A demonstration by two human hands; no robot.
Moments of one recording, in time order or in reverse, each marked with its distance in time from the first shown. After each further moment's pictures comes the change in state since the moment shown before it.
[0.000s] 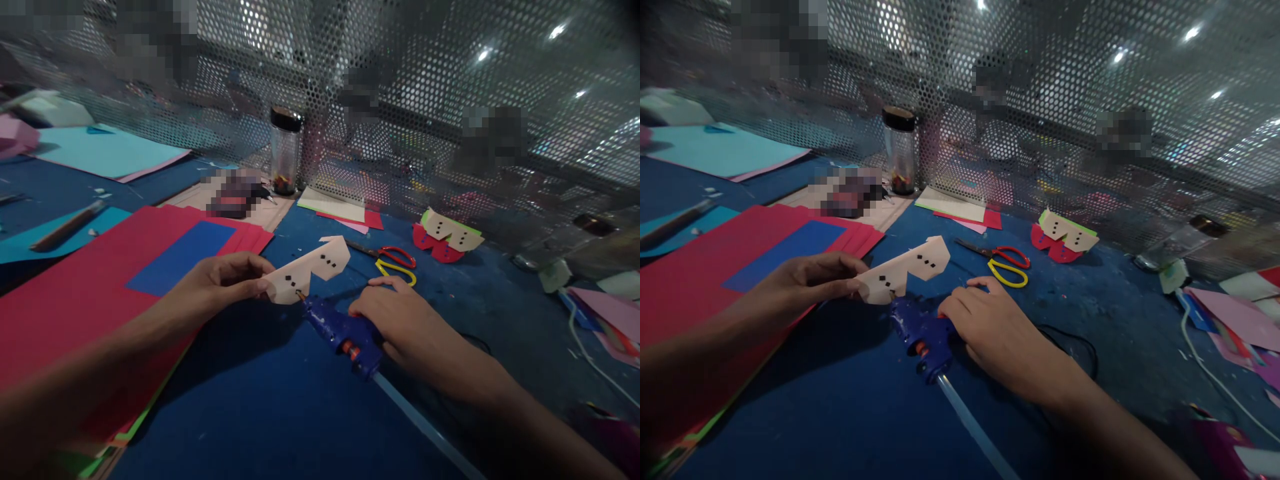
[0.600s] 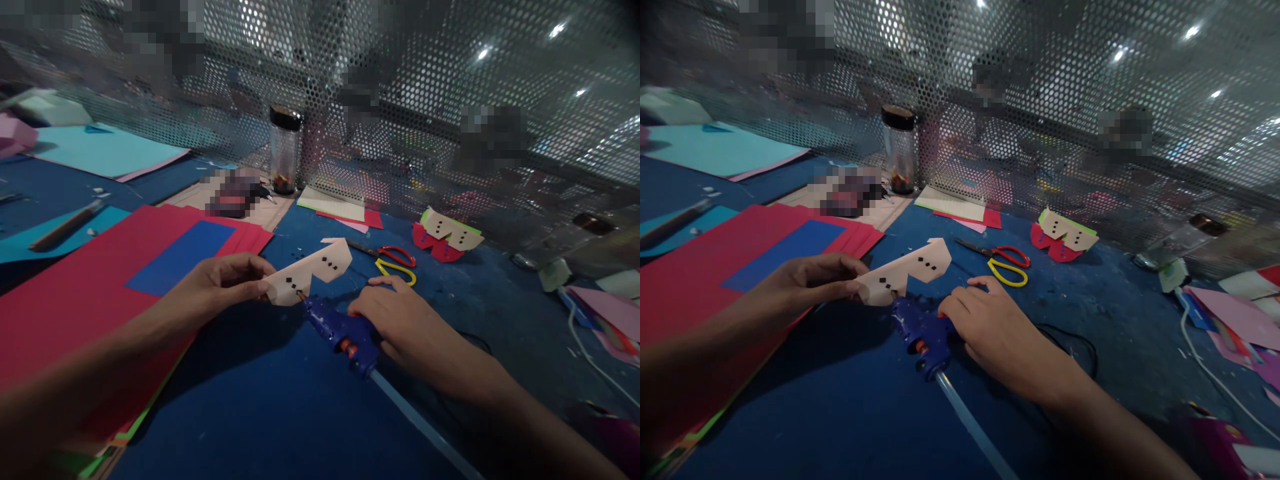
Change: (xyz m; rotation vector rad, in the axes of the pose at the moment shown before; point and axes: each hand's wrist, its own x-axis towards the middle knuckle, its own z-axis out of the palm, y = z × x) left_hand -0.001 -0.001 0.000 -0.005 -0.013 0.015; right_hand -0.001 -0.001 0.000 -0.036 -0.002 -0.002
